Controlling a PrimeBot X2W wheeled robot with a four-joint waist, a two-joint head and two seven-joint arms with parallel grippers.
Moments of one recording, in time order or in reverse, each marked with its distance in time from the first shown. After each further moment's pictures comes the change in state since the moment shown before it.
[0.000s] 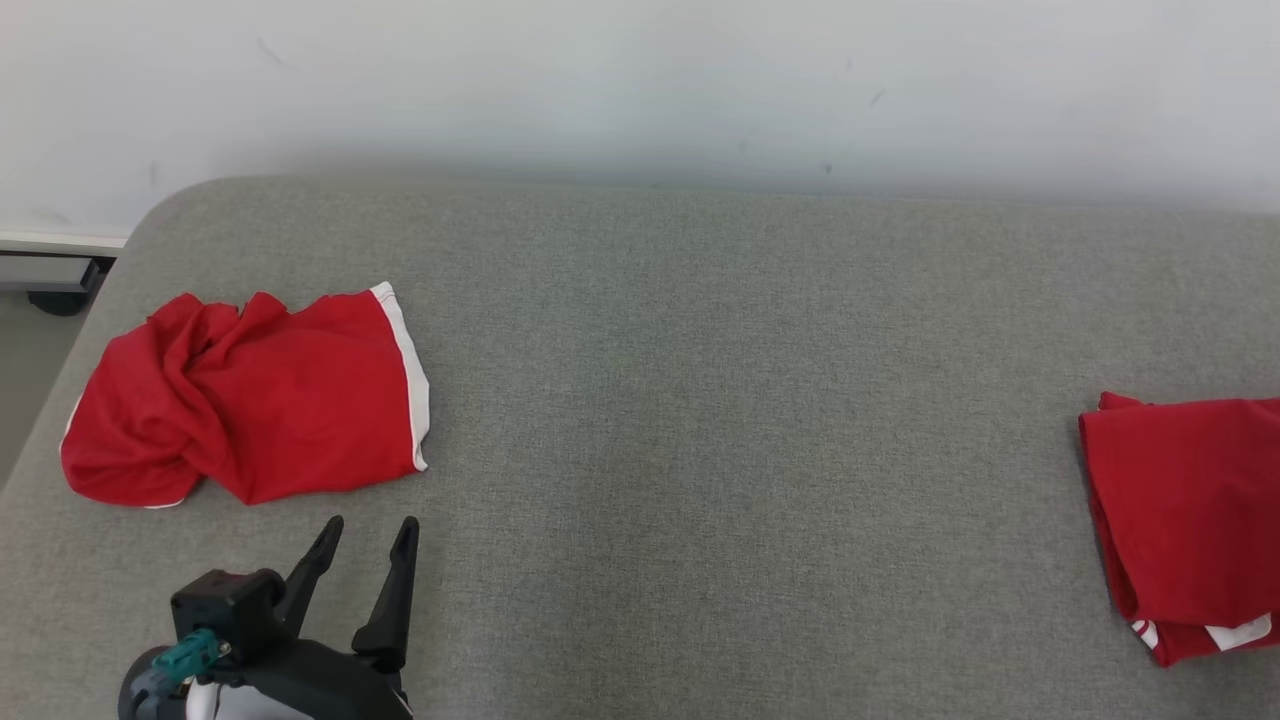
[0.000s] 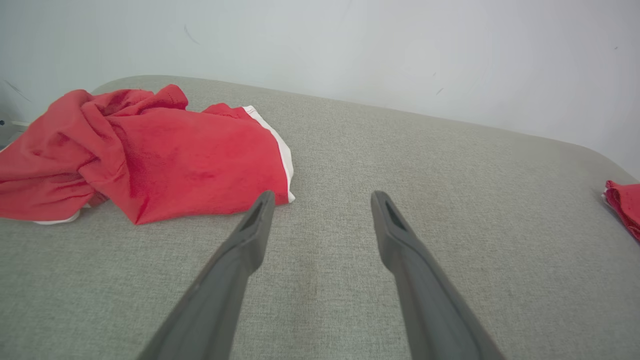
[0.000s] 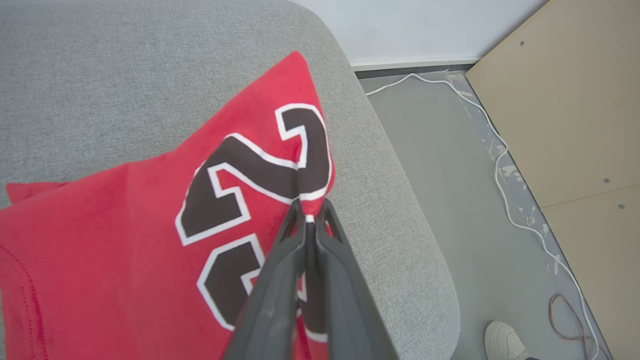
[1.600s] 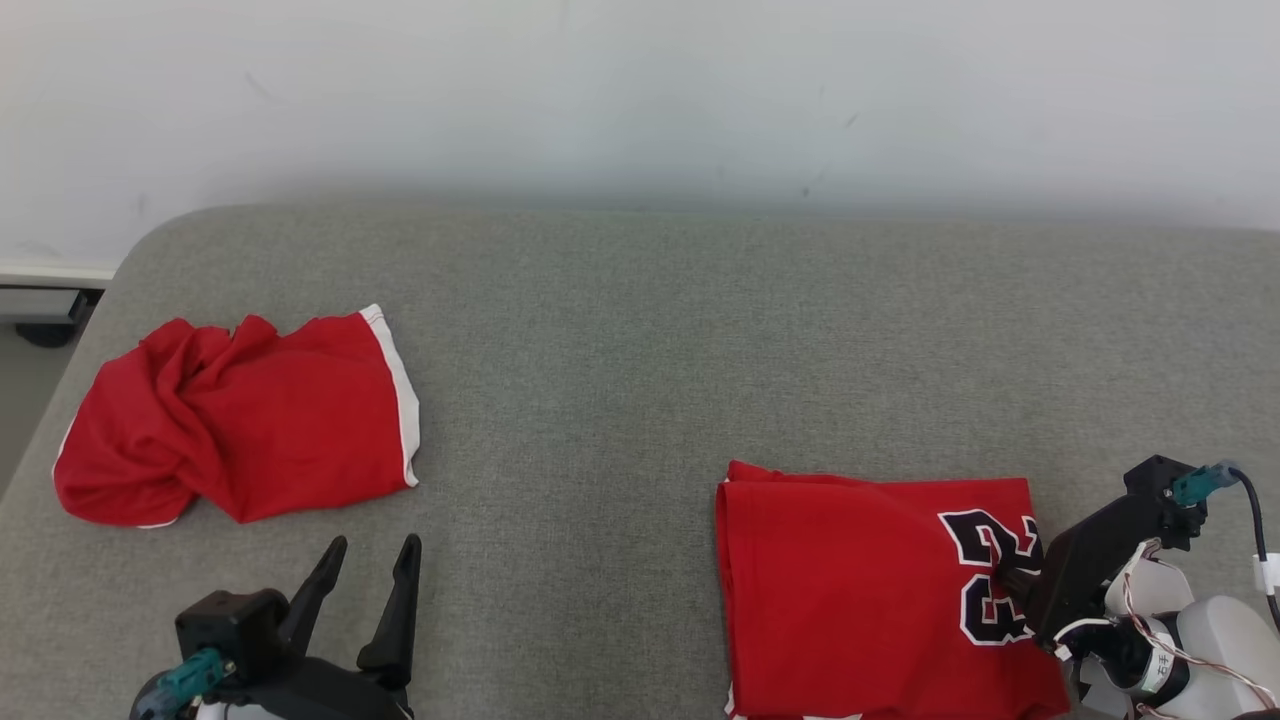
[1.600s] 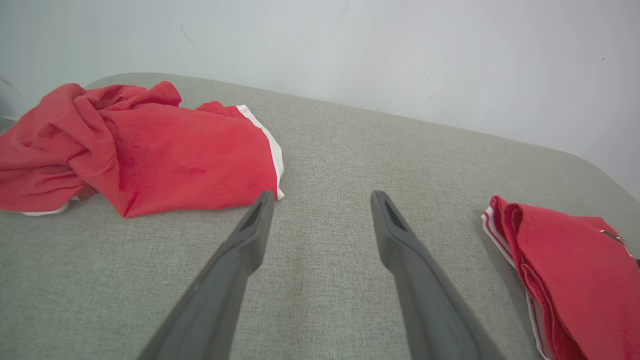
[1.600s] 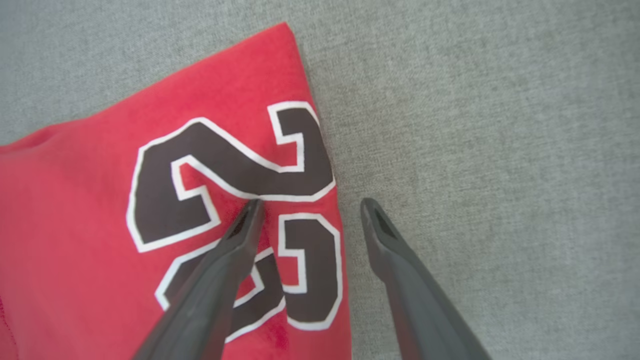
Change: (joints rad) left arm 0.031 -0.017 0.009 0.008 -0.009 0.008 -0.014; right arm 0.167 0.332 0.186 -0.095 0.376 -0.005 0.063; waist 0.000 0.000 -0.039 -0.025
